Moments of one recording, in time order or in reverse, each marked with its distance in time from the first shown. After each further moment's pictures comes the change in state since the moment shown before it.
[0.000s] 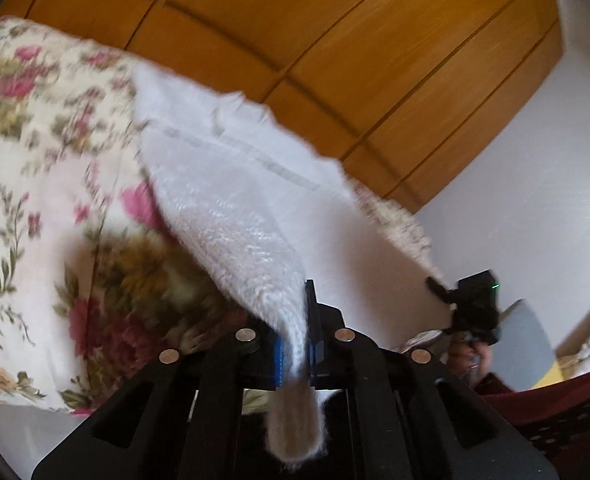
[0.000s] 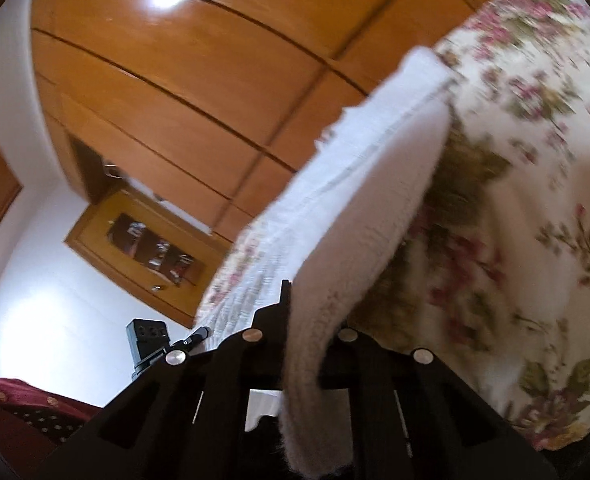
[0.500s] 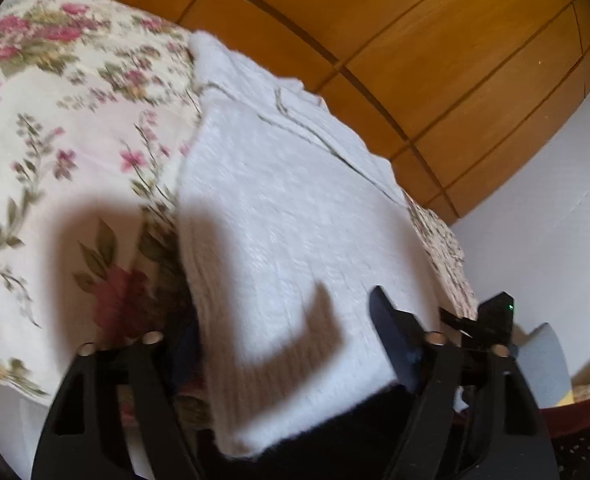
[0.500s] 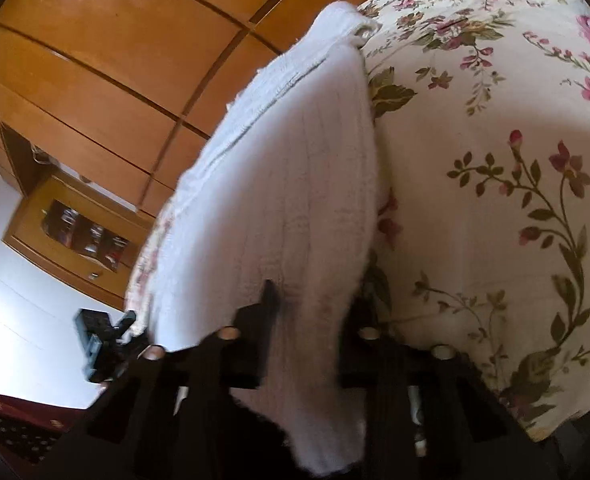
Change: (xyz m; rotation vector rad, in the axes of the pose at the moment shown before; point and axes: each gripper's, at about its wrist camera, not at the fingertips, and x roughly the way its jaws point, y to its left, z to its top) left arm 0.037 0.052 -0.024 -0.115 0.046 0.137; right arm 0.019 -0.051 -0.016 0.051 0.123 -0.301
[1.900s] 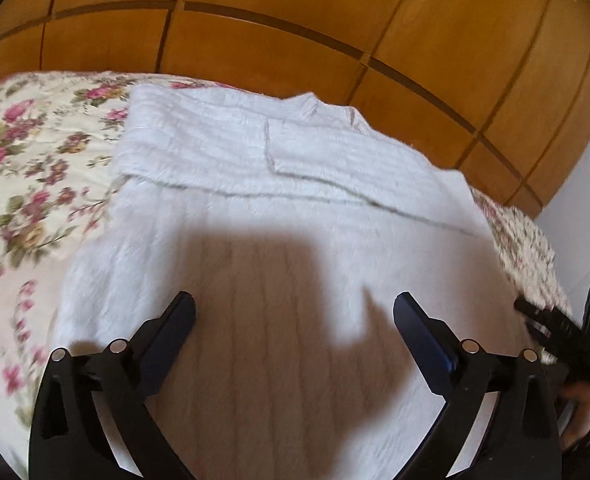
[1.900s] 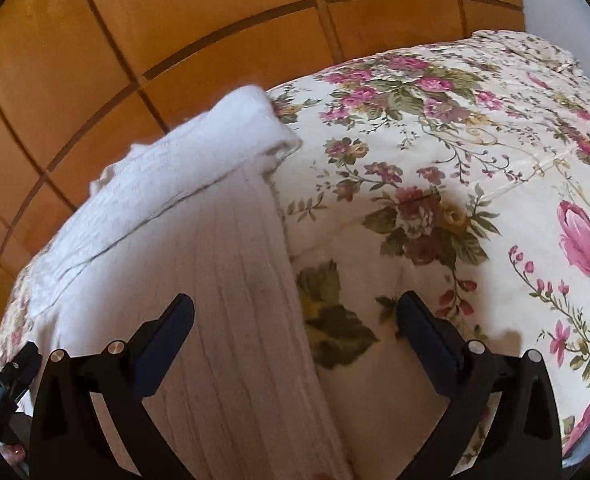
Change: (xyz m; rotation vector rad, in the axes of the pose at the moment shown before) left arm 0.109 -0.057 0.081 0.177 -0.059 0.357; right arm 0.038 0.014 0.091 -0.041 -0.240 -0.570
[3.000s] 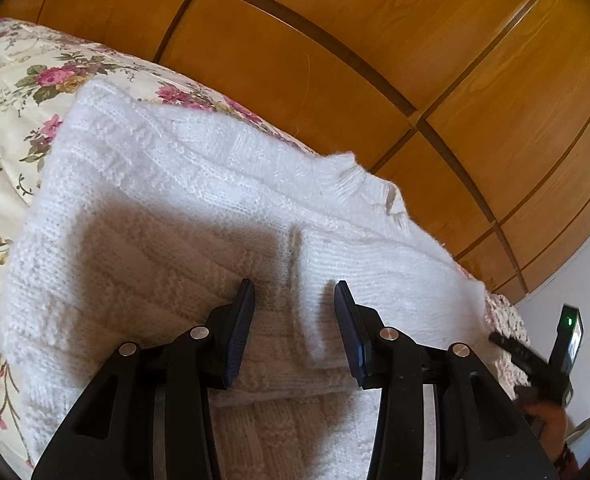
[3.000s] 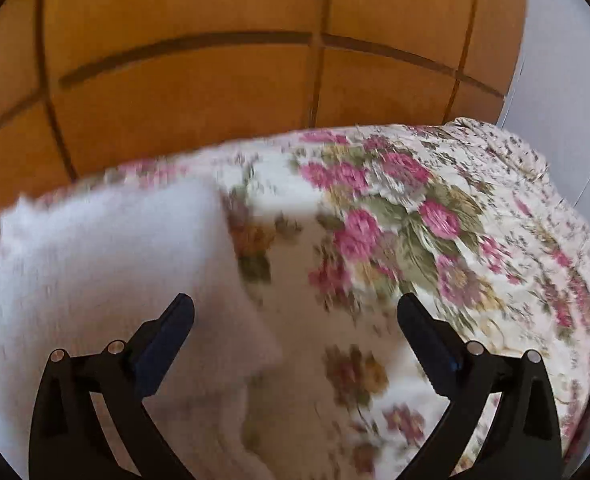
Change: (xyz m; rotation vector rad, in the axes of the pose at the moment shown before) left arm 0.099 0.046 0.093 -0.249 -0.078 -0.116; right arm 0.095 0.041 0.123 -0.141 -0.070 -0.447
